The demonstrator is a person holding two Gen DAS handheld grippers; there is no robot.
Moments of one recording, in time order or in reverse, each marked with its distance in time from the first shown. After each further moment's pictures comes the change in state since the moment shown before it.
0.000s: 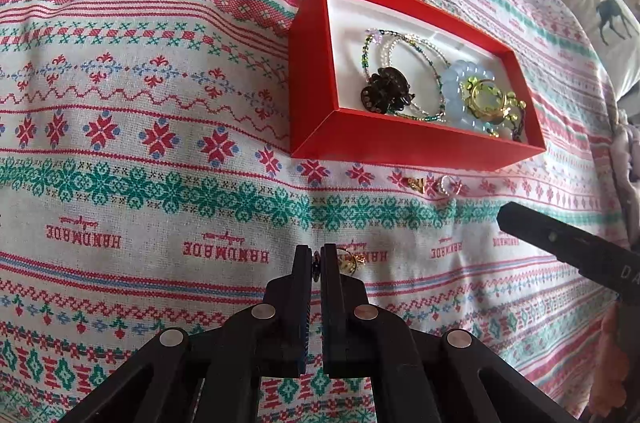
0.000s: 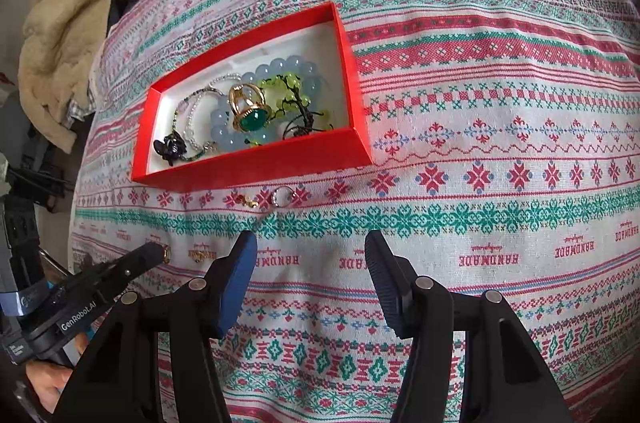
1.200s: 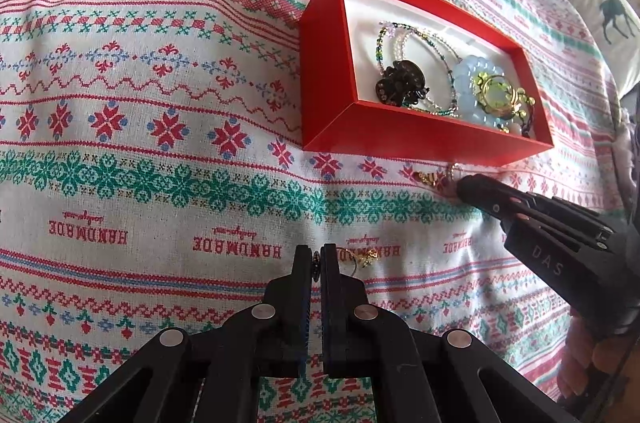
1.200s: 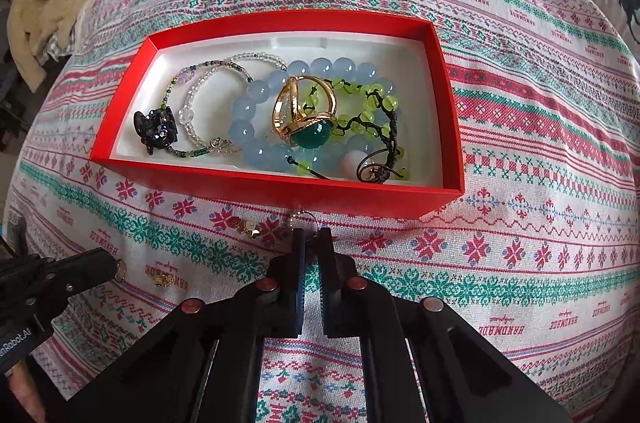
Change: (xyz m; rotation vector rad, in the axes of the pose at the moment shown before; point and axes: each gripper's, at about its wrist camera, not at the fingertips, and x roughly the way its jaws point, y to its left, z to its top) left arm 0.002 0.002 -0.002 -0.009 0.016 -0.001; right arm 0.042 0.042 0.011 -0.221 -0.013 -0.183
